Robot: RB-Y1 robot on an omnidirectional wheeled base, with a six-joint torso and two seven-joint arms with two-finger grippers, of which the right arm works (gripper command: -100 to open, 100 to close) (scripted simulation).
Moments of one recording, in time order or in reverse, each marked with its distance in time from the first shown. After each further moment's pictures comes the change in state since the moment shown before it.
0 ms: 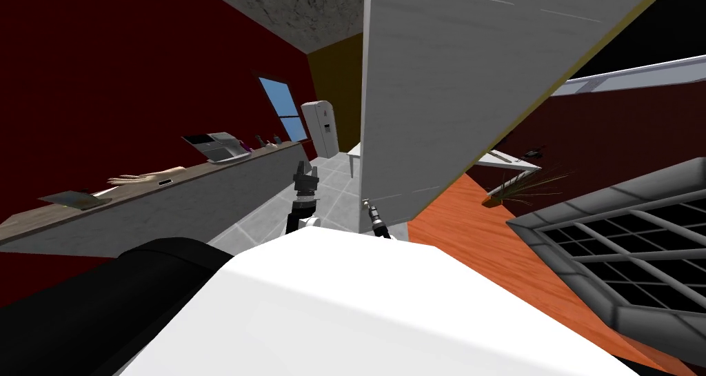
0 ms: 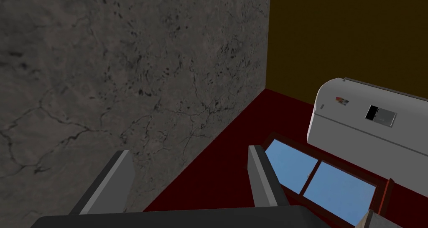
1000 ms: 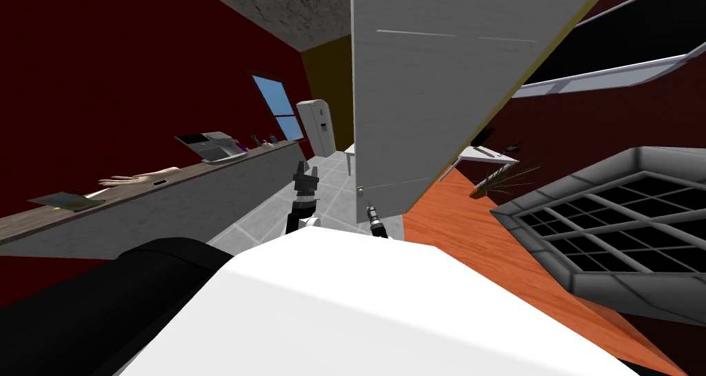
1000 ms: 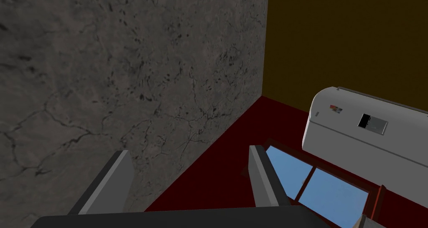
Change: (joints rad) arm 0.021 0.033 -0.008 -0.012 -0.006 -0.004 0.039
